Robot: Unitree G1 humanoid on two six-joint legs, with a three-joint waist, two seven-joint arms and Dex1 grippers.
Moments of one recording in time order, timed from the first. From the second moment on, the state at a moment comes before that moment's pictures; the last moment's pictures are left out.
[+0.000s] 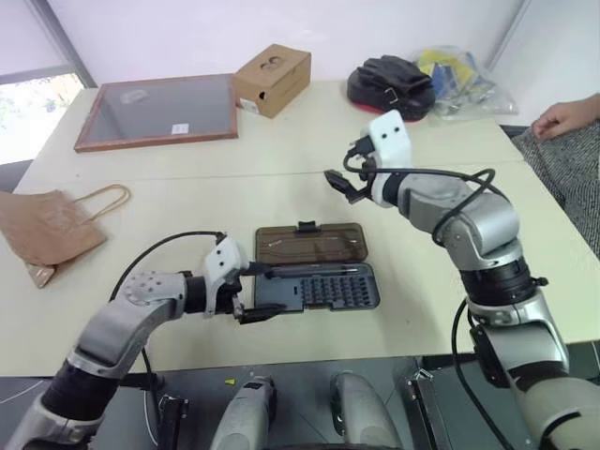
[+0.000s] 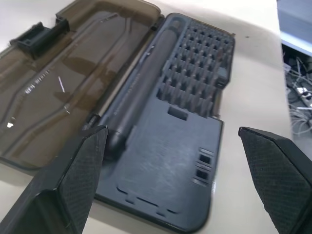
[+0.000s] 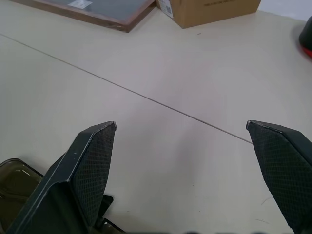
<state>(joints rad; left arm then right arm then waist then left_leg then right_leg) -0.19 0.69 -0.16 -0.33 -0.47 0.55 -0.91 -0.83 -0.48 0.17 -0.09 0.49 0.93 0.14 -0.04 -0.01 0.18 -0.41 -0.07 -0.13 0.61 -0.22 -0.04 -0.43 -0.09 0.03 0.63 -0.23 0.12</state>
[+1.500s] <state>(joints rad) -0.23 0.63 -0.20 -0.17 -0.38 0.42 -1.01 -0.90 -0.64 0.31 0.25 0.16 0.57 0.83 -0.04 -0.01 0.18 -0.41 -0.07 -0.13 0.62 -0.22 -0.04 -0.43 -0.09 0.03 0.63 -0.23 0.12</state>
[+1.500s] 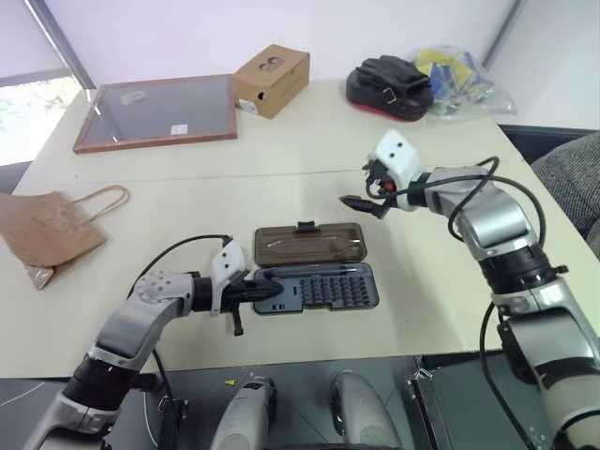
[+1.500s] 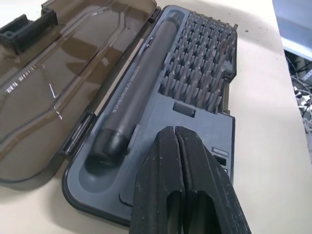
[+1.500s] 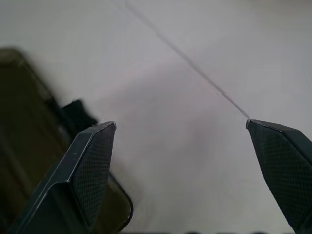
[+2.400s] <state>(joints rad) -0.16 0.63 -0.17 -0.23 -0.36 0.41 -0.95 -1.08 -0.40 0.37 0.97 -0.06 0.14 1.12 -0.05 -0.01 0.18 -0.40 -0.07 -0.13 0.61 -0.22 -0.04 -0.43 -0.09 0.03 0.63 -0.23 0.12</state>
